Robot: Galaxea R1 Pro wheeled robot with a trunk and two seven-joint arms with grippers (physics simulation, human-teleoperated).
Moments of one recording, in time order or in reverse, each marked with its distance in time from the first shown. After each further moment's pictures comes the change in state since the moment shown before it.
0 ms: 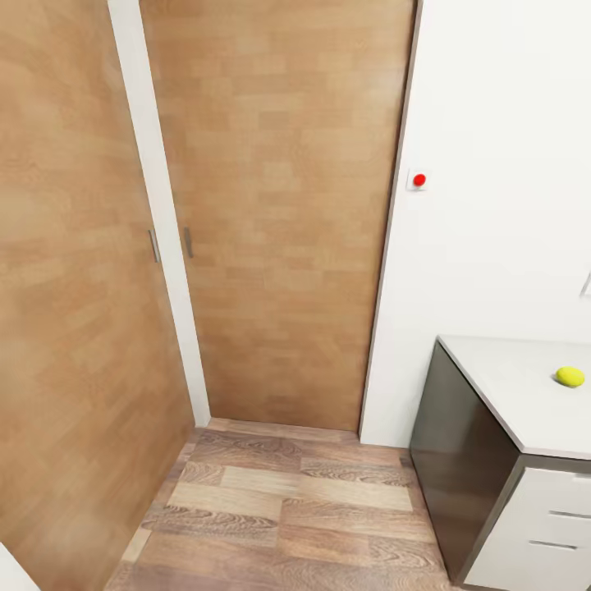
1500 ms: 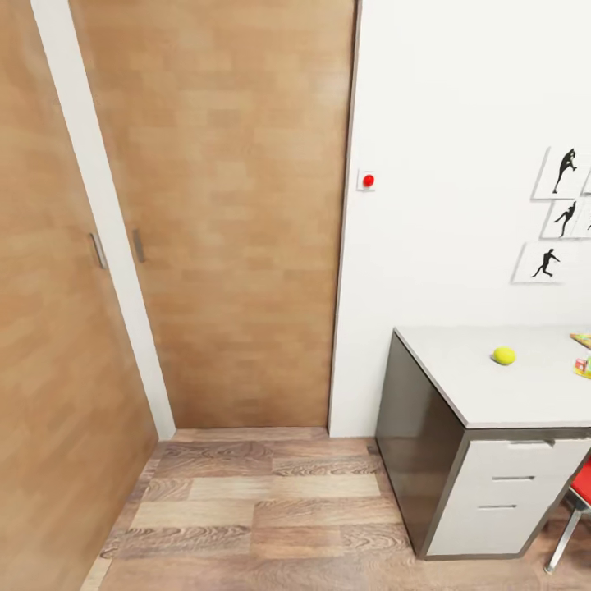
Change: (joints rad) left arm -0.002 -0.021 0.002 -0.001 -0.002 -0.003 0.000; right arm 0.000 0.015 -0.001 0.000 -0.008 -0.006 -0.003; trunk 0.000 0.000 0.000
